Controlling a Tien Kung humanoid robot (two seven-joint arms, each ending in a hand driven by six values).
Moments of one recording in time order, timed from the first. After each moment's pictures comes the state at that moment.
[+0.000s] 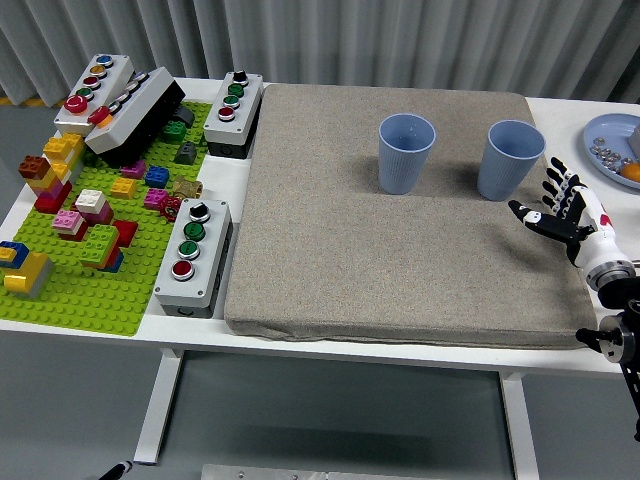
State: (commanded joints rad) left arm -0.13 0.07 -1.19 -0.18 1.30 -0.19 0.11; right arm 0.40 -0.16 1.25 0.97 -1.06 -0.11 0.10
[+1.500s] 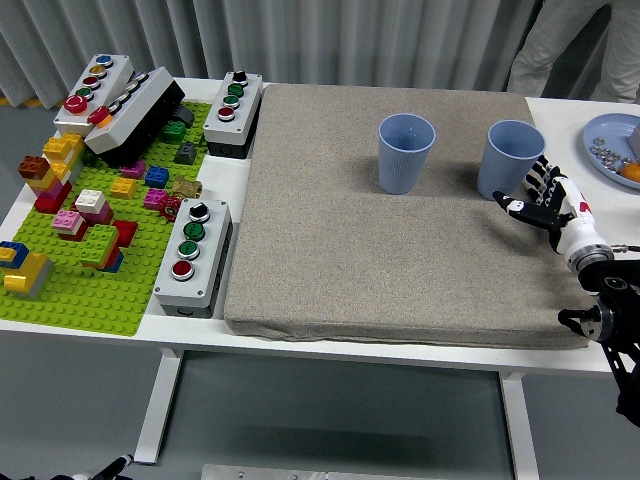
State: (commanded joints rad) left arm -0.15 0.08 -1.17 -0.18 1.30 -0.20 0.11; right arm 0.54 -0.12 1.16 0.77 -1.01 -0.10 0.14
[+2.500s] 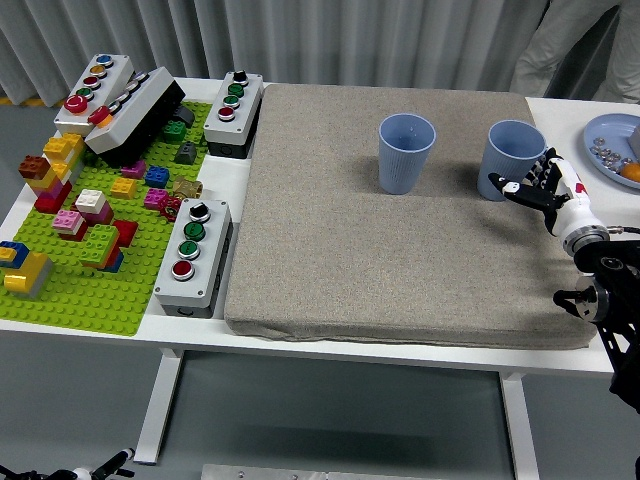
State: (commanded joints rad) left arm -0.17 0.08 -1.16 -0.18 1.30 -0.20 0.10; right arm 0.61 -0.10 1.17 0.73 -1.01 -0.09 0.14
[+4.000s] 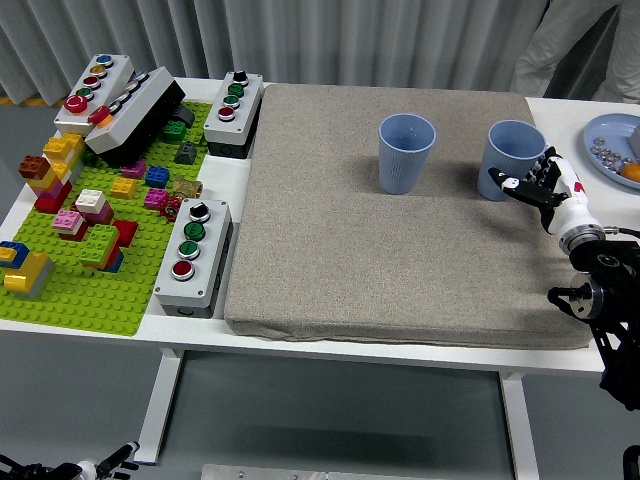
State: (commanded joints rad) left arm -0.18 0.07 -1.16 -0.18 1.30 -0.19 0.11; right arm 0.62 -0.07 1.21 0.67 -1.00 -0.07 0.17
